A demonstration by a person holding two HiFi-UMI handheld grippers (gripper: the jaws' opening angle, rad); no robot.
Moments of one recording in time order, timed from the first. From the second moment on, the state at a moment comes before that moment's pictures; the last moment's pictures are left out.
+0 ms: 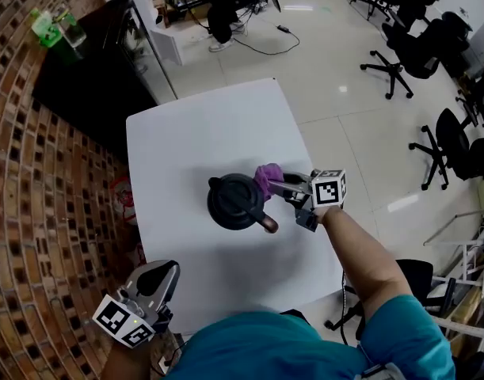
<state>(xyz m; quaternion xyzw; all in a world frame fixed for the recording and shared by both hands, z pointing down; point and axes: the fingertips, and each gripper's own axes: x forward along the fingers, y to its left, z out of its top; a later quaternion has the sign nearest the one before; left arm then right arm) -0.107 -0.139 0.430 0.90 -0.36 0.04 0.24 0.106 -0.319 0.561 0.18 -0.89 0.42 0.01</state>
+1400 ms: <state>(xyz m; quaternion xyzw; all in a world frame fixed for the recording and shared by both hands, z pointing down) -0.136 -0.200 0.453 0.89 -0.39 0.04 0.24 -0.005 -0.372 0.528 -0.15 -0.83 0.50 0.17</state>
